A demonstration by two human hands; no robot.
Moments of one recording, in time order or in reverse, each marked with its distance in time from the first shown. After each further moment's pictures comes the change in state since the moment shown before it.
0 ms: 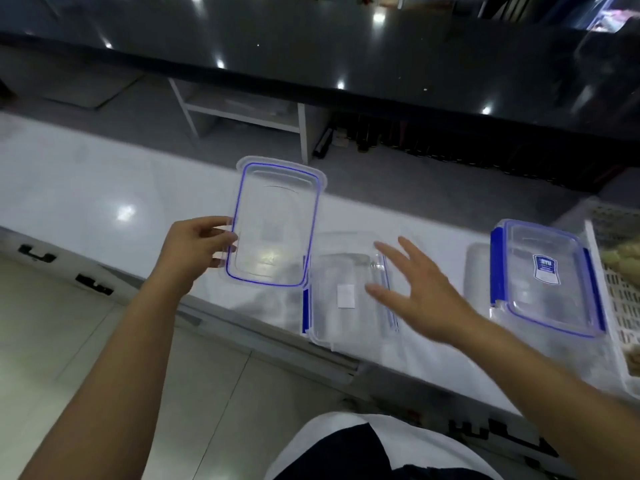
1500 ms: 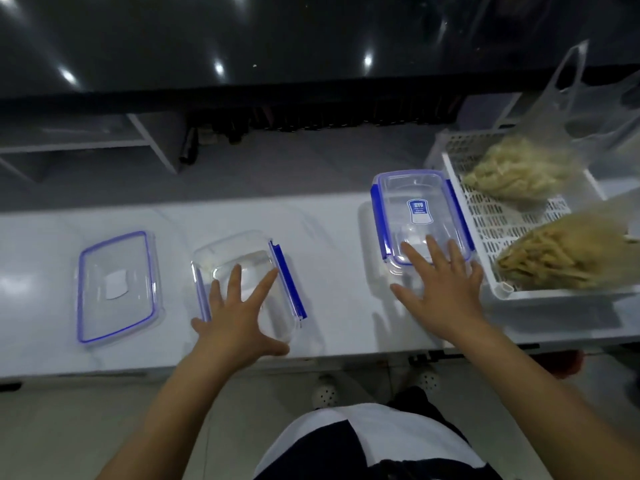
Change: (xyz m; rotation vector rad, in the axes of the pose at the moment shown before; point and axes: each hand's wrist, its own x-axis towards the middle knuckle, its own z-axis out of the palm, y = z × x) left_hand -0.084 0.007 0.187 1.145 -0.606 0.215; right_hand -0.086 0.166 -0.007 -0.330 0.277 0.520
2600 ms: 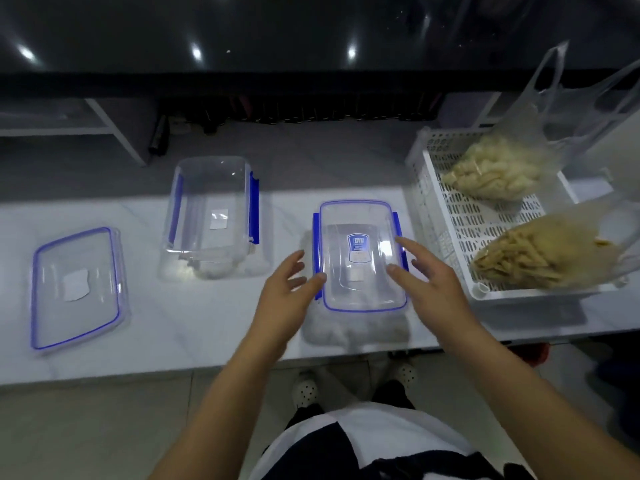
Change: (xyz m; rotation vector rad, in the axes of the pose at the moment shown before) left_hand 0.030 0.092 0.025 -1.206 0.057 0.026; right_hand -0.021 -0.021 -0.046 1.070 0.014 0.200
